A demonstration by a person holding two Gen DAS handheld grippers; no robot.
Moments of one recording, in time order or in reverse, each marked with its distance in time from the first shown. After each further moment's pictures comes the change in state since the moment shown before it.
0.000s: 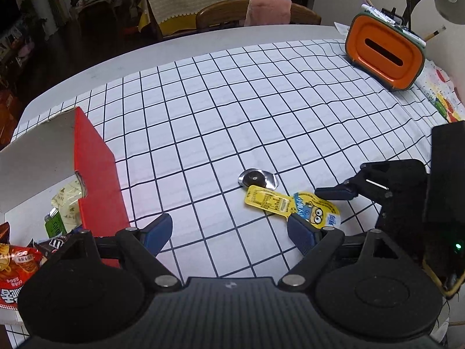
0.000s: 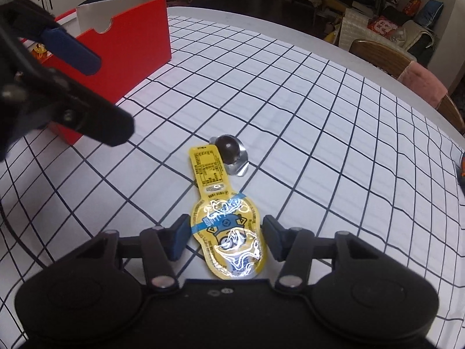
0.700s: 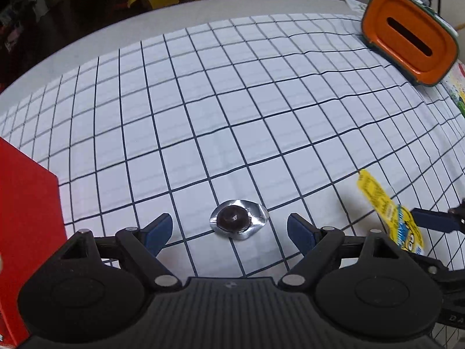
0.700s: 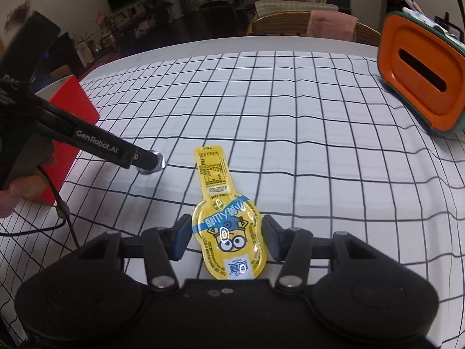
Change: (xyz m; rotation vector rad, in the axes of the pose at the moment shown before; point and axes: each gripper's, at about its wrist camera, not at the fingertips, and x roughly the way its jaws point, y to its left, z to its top) left arm 0.096 -0.024 0.050 -0.021 0.124 -0.024; right arm -0.061 -0.085 -0.055 0.432 -0.080 -0.023
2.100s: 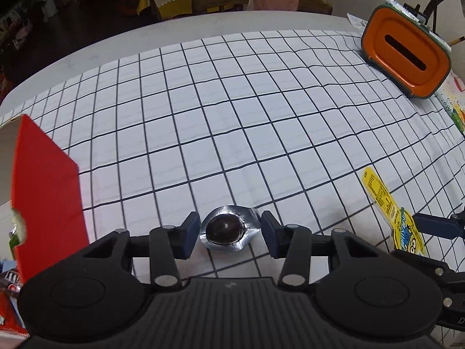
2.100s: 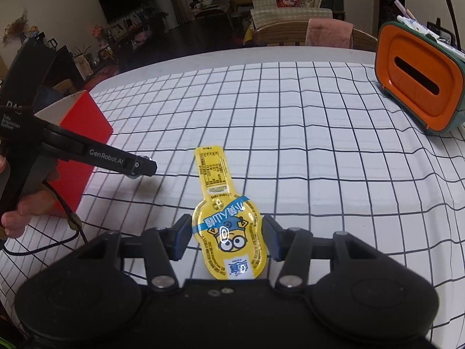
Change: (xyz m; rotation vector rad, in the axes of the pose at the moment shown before) left arm -0.039 0.013 -0.023 -0.029 -0.067 0.002; right arm -0.022 0.025 0.007 0.033 -0.036 0.009
